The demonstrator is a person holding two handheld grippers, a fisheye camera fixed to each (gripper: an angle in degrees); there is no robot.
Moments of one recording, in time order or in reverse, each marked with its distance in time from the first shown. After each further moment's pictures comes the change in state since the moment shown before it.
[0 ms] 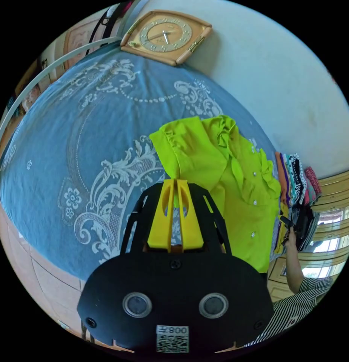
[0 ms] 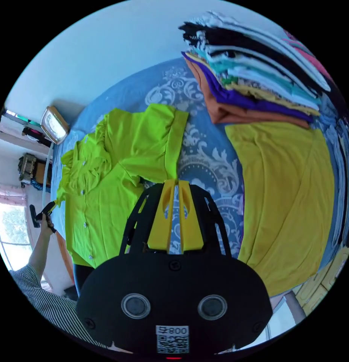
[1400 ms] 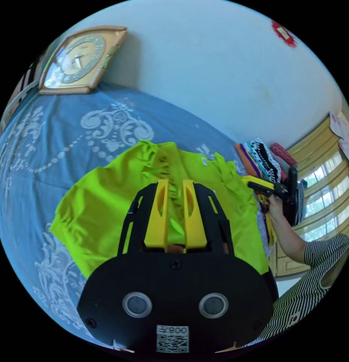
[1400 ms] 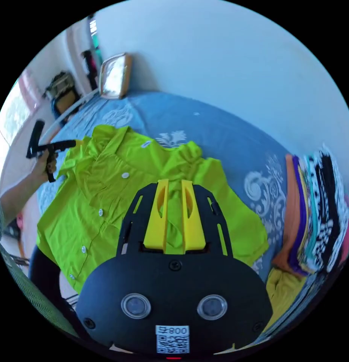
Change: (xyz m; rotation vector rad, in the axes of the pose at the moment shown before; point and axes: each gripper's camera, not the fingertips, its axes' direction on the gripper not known) left arm 0.287 -0.240 -0.049 0.117 0.230 0.326; right arm -0.433 -0.314 -0.075 0.180 0.134 -0.698
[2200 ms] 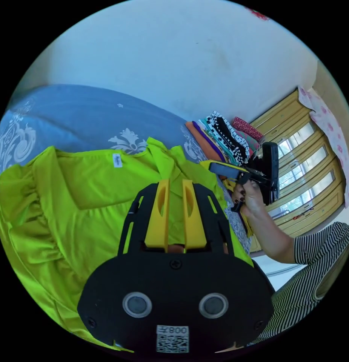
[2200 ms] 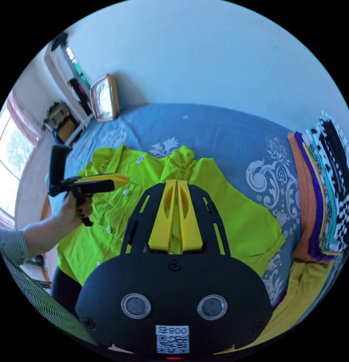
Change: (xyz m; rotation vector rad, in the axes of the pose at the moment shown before) left arm 0.206 -0.144 0.132 -0.102 0.311 0.203; right arm 0.057 -0.081 -0.110 0.089 -0.177 0.250
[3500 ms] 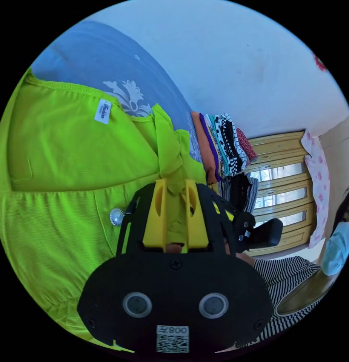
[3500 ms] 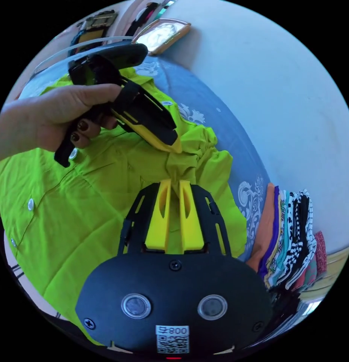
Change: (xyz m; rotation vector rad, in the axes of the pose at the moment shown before) left arm -0.003 -0.105 0.123 -0.093 0.260 -0.292; right arm -0.149 0.094 0.012 -0.136 0.493 -0.565
